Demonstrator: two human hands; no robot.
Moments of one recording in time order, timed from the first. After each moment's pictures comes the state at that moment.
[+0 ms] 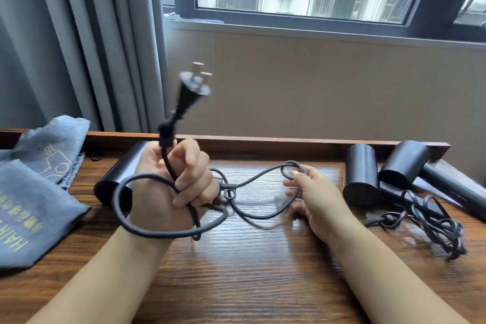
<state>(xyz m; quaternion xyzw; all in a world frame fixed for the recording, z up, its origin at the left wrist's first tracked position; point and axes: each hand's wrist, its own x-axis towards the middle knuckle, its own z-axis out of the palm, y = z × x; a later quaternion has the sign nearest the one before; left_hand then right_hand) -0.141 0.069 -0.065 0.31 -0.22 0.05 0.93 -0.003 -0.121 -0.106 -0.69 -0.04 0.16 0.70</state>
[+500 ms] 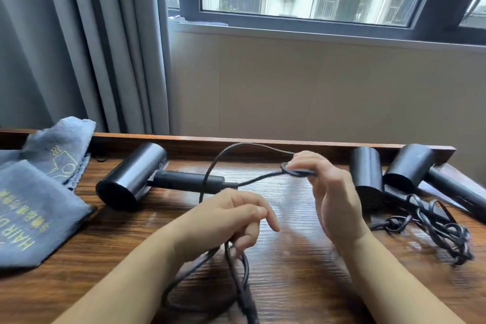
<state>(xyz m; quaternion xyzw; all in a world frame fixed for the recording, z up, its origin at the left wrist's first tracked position) -0.141 0.038 -0.084 0.72 -0.10 -0.08 0.68 -0.019 -0.138 -0.089 -0.62 -0.37 -0.04 0.69</state>
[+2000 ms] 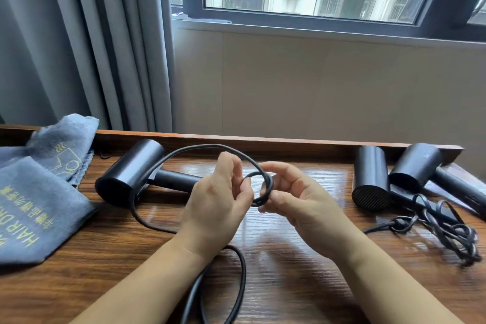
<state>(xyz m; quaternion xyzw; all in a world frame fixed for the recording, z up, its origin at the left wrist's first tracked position) -0.134 0.032 -0.096 0.85 0.04 0.39 0.34 -0.040 -0.120 -0.096 -0.56 -0.36 0.27 0.69</state>
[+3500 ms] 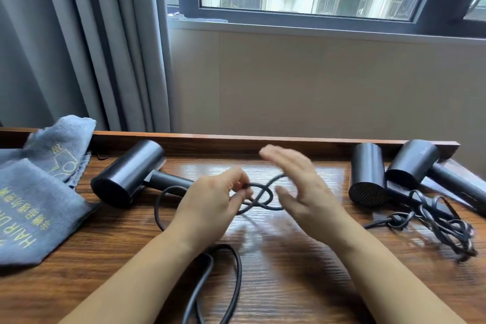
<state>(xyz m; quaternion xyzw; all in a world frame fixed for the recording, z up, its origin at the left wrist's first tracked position) -0.130 0.046 -0.096 0.92 0.03 0.26 0.31 -0.015 -0.130 -0.102 -0.77 -0.50 -0.10 0.37</state>
